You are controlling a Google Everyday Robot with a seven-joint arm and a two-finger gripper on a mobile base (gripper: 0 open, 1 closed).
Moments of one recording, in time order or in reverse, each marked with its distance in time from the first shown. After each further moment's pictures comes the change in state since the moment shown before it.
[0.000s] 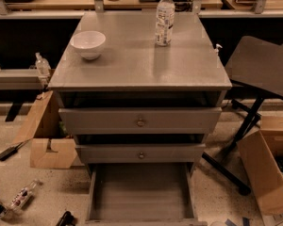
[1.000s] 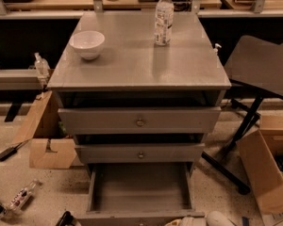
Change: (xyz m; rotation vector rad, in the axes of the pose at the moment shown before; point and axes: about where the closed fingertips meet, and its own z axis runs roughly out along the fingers) arm -0.019 -0.053 0.006 0.029 -0.037 -0.062
